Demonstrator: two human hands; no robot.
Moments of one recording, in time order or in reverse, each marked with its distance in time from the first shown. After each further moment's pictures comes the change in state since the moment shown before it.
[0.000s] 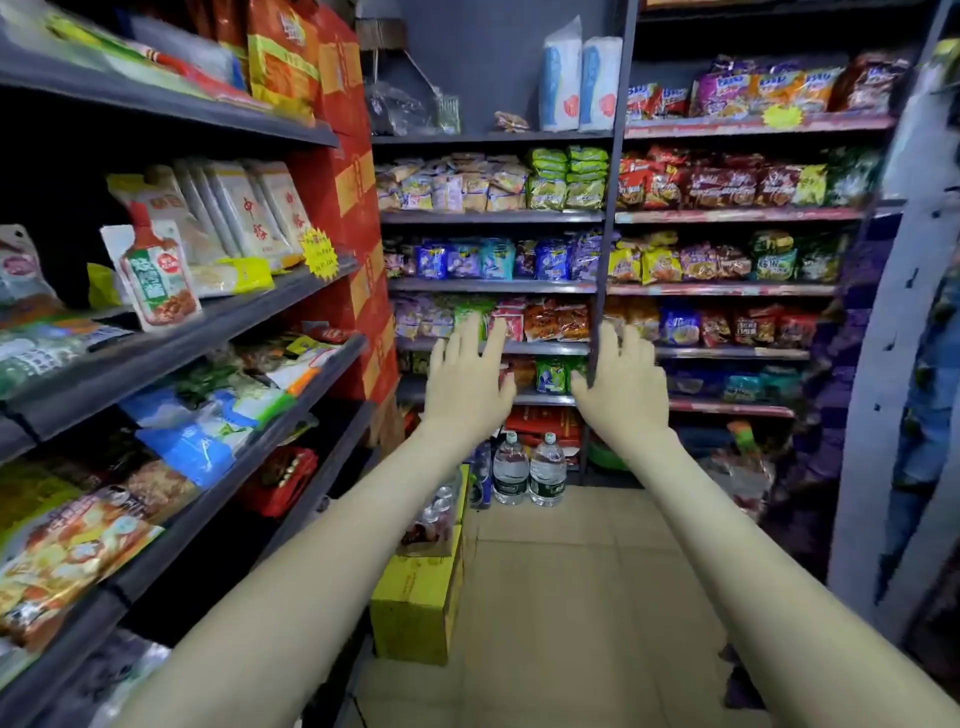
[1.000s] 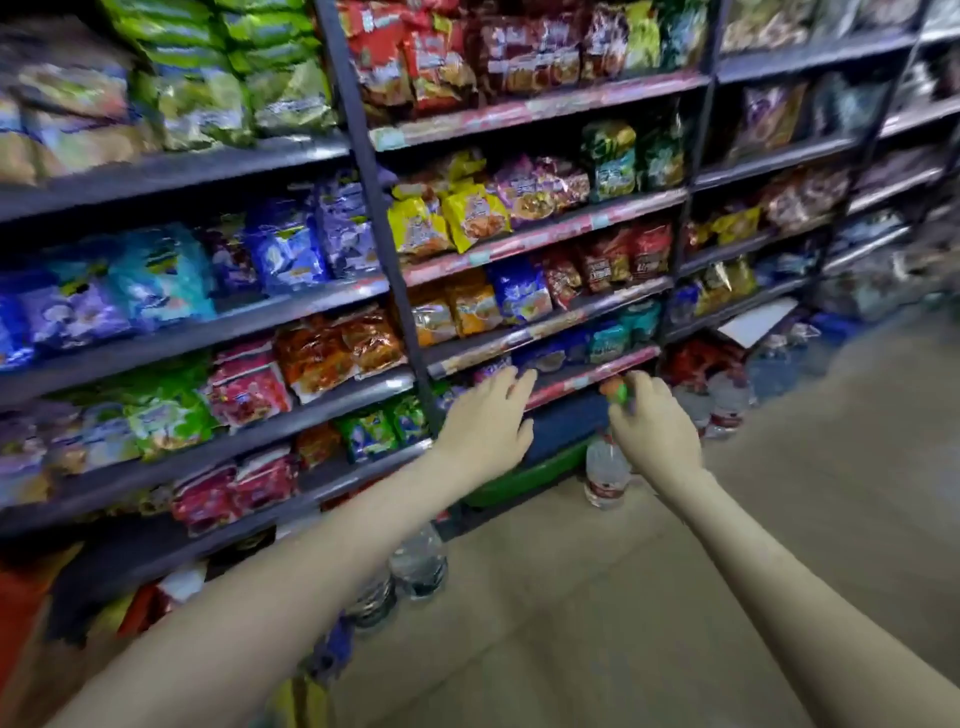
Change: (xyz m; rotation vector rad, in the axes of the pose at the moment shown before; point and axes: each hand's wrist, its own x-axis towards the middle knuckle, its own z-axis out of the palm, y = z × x) left_hand 0.524 0.098 0.584 -0.261 -0.491 0.657; right_hand 0.410 0.400 0.426 0.043 -0.079 0.688
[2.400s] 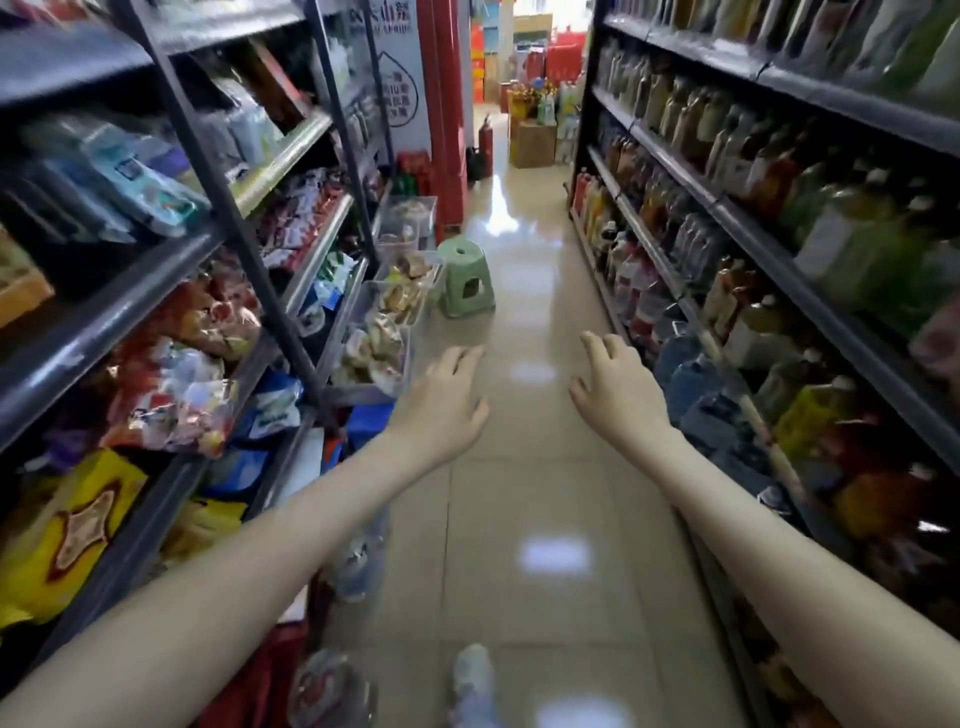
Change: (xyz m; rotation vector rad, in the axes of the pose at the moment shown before) left_hand 1.153 0.655 0.283 -0.450 -0.146 0.889; right_hand 0.753 0.855 -0.341 -0.556 0.338 0.720
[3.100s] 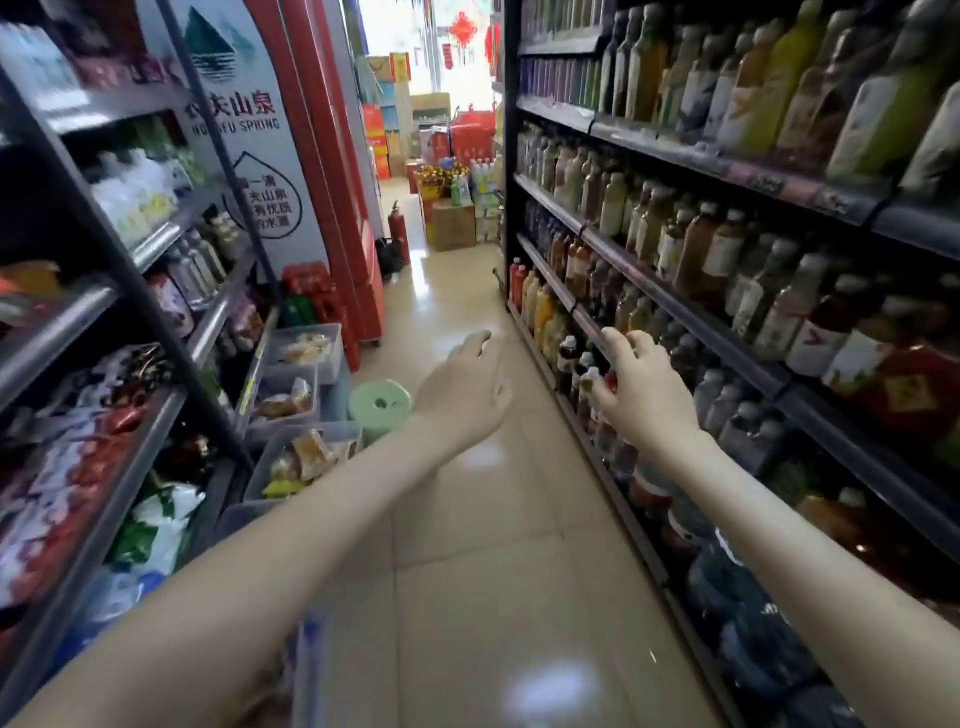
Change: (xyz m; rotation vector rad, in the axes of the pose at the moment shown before) left_hand 0.795 -0.147 0.086 -0.042 0.036 0.253; right_hand 0.715 0.192 0.117 -0.040 0.195 0.205
